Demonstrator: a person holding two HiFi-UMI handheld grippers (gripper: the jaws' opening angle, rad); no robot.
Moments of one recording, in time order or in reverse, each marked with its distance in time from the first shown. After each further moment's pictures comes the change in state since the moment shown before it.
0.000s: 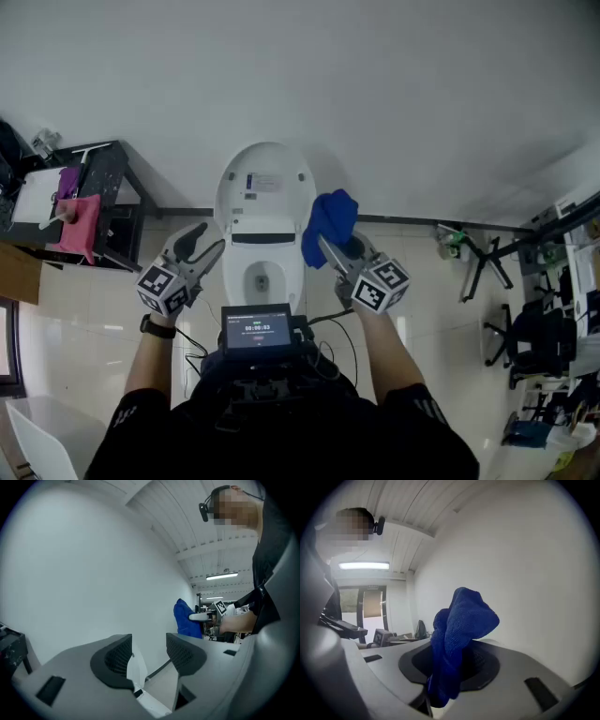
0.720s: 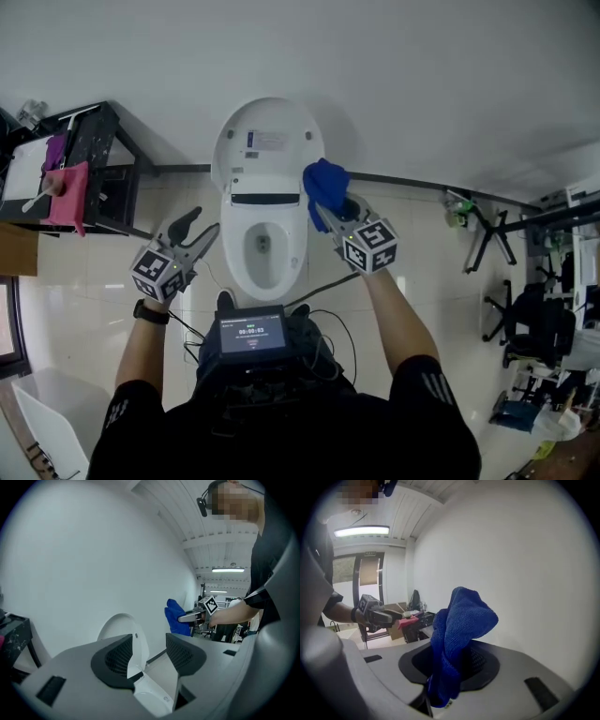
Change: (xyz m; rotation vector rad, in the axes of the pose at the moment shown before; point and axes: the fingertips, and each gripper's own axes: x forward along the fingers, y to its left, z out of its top) left arm 0.006 0.013 -0.065 -0.025 0.152 0.004; right arm 0.049 -0.067 -0.090 -0.184 0.305 -0.058
